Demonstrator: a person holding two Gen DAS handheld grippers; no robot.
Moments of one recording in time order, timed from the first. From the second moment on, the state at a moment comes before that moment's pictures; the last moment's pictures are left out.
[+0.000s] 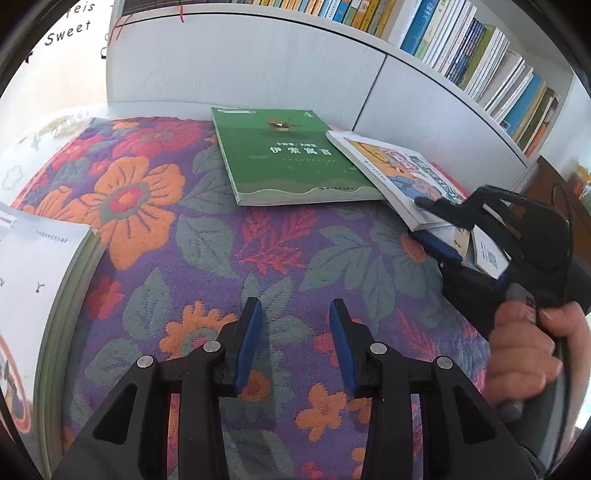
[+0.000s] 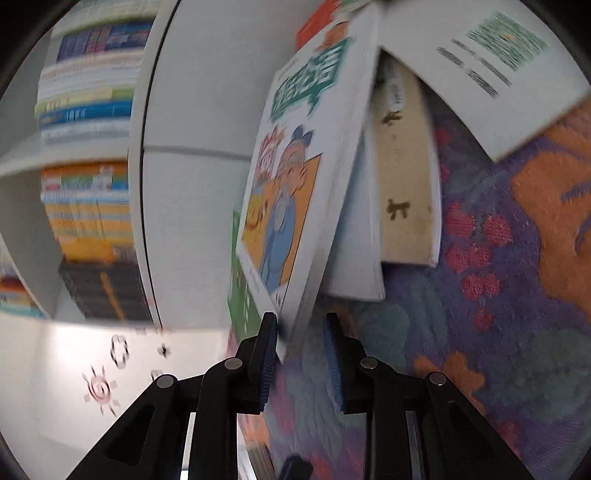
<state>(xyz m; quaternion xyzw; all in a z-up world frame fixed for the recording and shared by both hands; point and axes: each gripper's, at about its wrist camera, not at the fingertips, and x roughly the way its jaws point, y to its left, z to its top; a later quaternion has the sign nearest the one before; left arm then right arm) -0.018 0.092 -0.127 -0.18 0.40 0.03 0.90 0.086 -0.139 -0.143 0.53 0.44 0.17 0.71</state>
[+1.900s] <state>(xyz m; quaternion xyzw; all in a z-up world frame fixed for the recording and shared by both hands) -0.018 0.017 -0.129 -0.17 0.40 -0.15 0.89 -0.025 -0.237 -0.108 0.17 0.46 0.37 0.79</state>
